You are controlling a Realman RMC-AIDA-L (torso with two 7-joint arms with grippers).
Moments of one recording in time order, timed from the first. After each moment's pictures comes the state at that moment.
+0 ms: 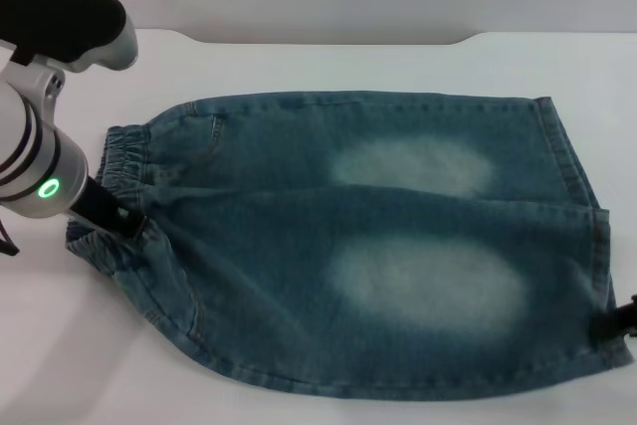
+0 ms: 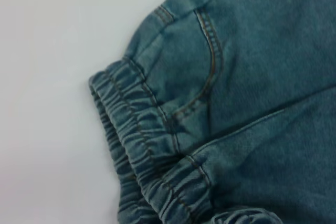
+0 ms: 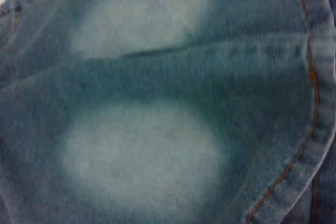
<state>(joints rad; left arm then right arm) -0.46 -2.06 -1.51 -1.65 2.89 -1.62 0.02 0.14 2.07 -1.09 -1.42 0.85 1.64 -0.35</state>
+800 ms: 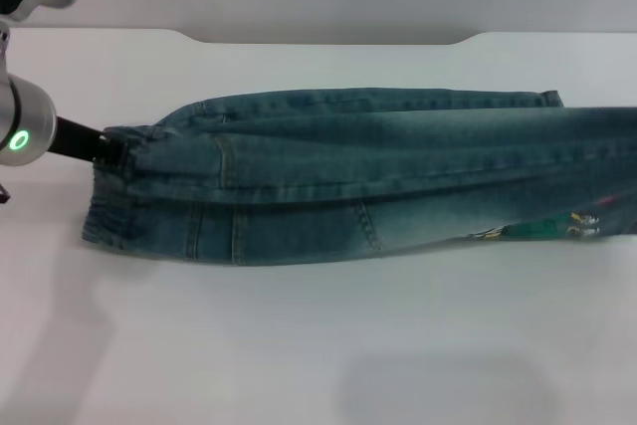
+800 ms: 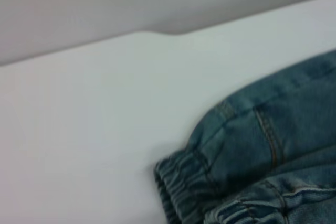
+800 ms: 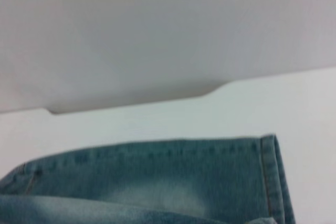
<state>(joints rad) -0.39 -2.06 -1.61 -1.66 2.88 -1.36 0.06 0.20 2.07 -0.86 -1.71 0.89 1.57 -0.45</state>
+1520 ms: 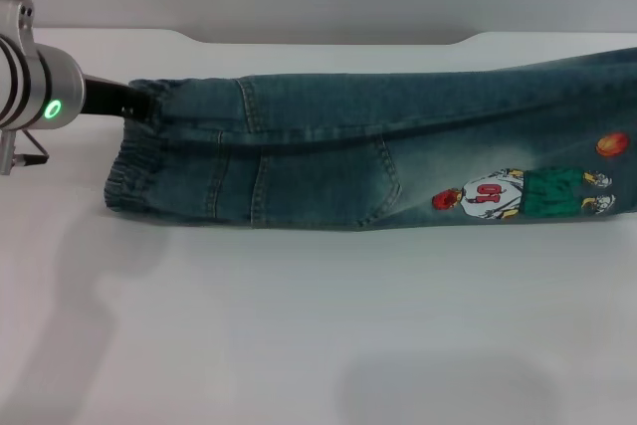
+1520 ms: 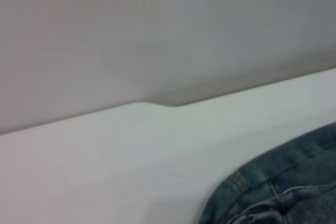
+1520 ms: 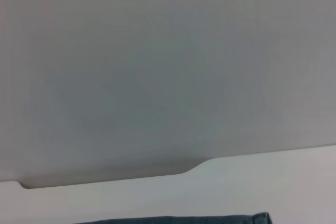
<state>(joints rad) -0.41 -2.06 -1.59 -1.54 2.87 -1.08 0.05 0.24 2.07 -0.87 -1.50 0.96 1.26 -0.61</state>
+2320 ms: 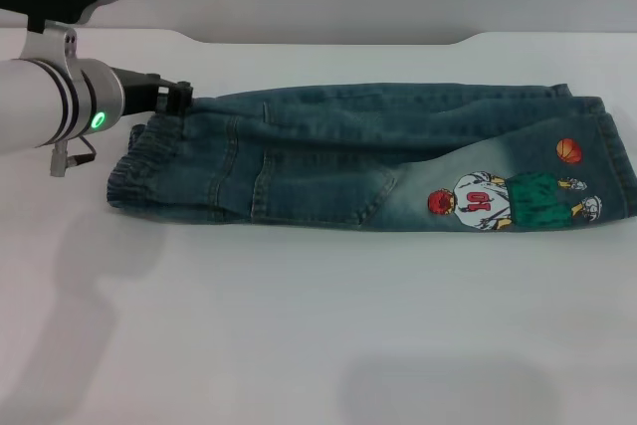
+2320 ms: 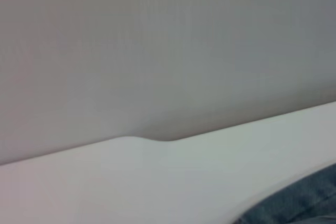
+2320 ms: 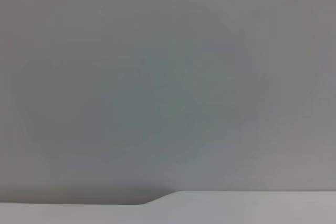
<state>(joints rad) -0.46 -2.06 -1.54 -1.20 2.79 -0.65 0.11 0.32 2.07 -0.86 -1.15 1.11 0.95 -1.05</state>
